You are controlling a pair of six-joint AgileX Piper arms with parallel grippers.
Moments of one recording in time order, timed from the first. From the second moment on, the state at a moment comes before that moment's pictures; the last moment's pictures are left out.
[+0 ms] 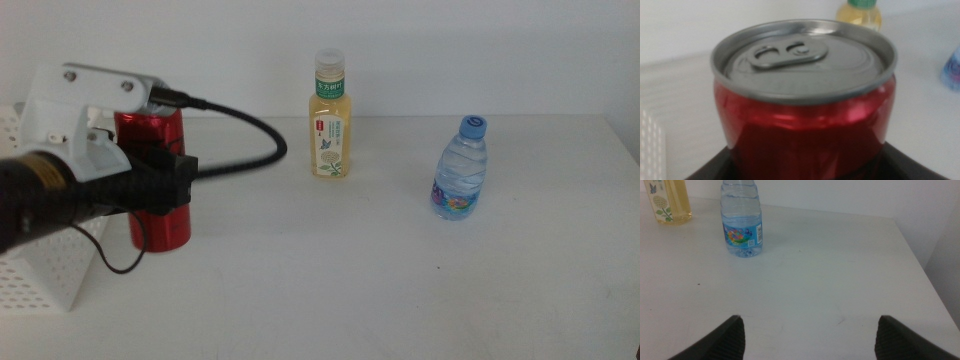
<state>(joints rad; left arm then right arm) -0.33 1.11 -0.71 -0.03 0.15 0.00 0.04 -0.01 0.03 0.00 0.31 -0.06</state>
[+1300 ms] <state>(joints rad) 0.21 1.77 -1.76 -0.05 1.25 0.26 0.04 -0.01 0.03 0.00 0.31 -0.06</state>
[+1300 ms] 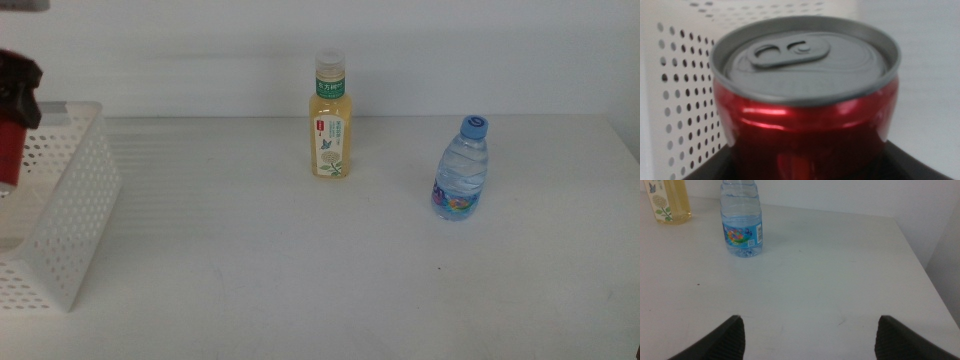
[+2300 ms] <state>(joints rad) 0.26 2.10 -1.76 -0.04 1.13 0.28 0.04 -0.01 0.03 0.00 0.31 -0.06</state>
